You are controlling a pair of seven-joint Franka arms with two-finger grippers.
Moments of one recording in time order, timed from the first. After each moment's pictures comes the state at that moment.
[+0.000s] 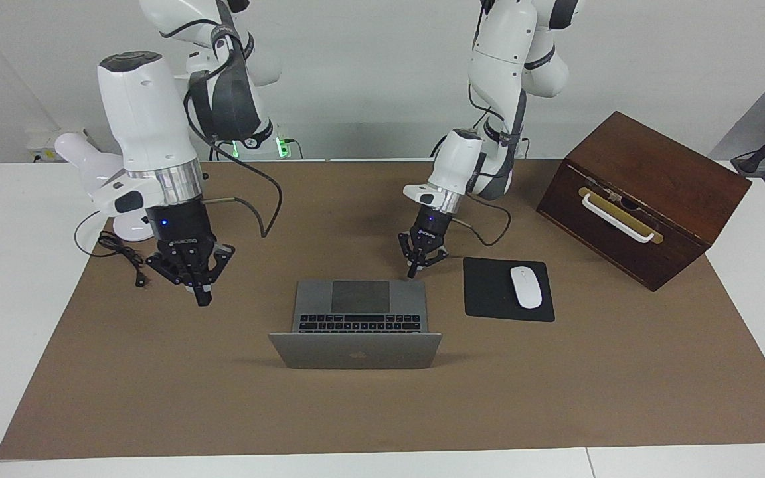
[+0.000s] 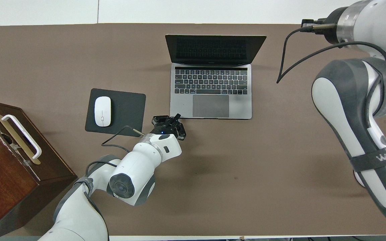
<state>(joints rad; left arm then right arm) -0.65 0.32 -0.01 -2.39 -0.12 3.48 0.07 0.15 0.27 -0.02 -1.51 -0.01 2.30 0.19</state>
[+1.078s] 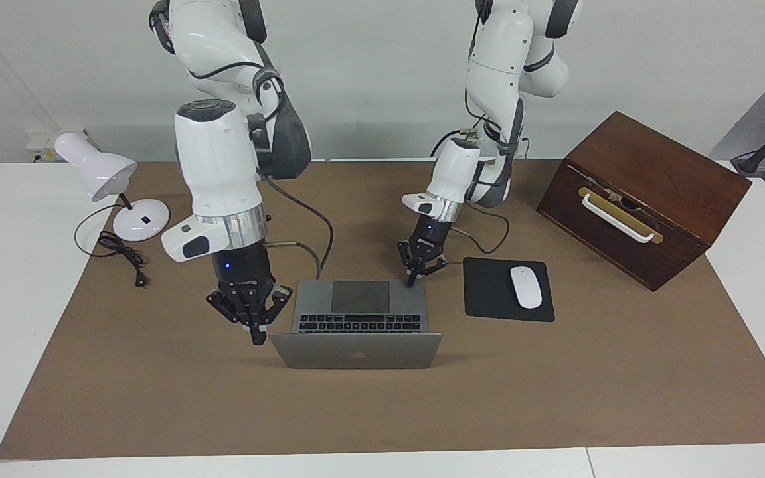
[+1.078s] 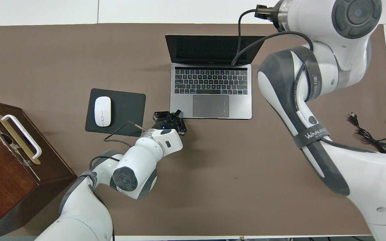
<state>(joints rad) -0.65 0.38 0.00 -2.34 -0.12 3.49 0.09 0.28 0.50 -0.03 -1.26 -0.13 2.29 0.49</state>
